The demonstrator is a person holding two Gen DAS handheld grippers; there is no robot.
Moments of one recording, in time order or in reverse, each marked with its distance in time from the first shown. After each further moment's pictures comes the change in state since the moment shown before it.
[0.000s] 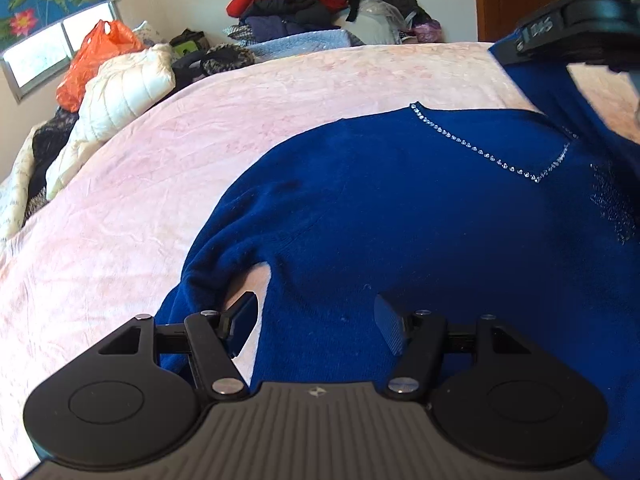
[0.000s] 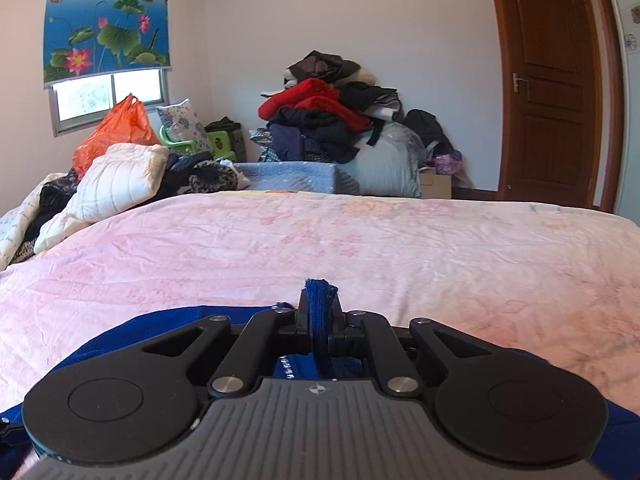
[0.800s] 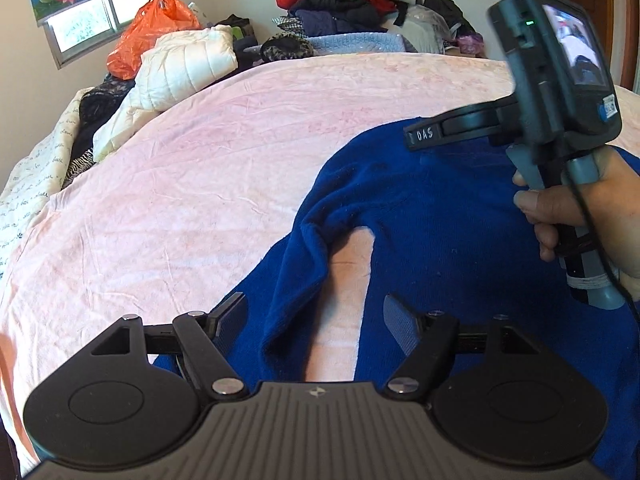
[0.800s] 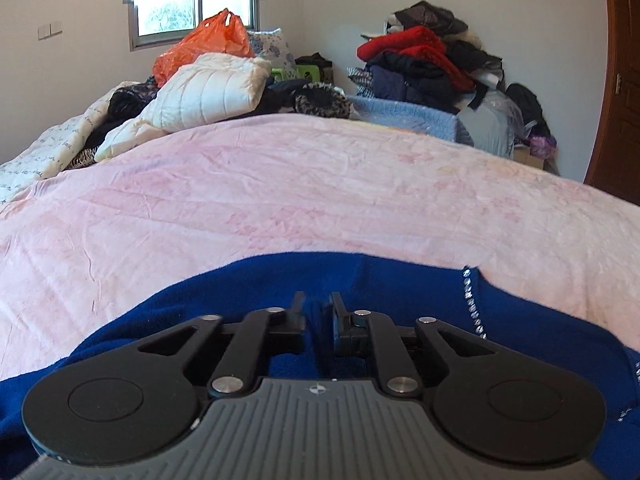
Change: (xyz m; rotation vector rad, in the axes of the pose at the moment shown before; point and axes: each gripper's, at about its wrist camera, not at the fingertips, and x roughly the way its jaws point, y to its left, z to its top) left arm -0.041 0.063 -0.026 -0.097 0.007 0.062; right arm 0.073 0.108 -0.021 -0.130 0.198 0.237
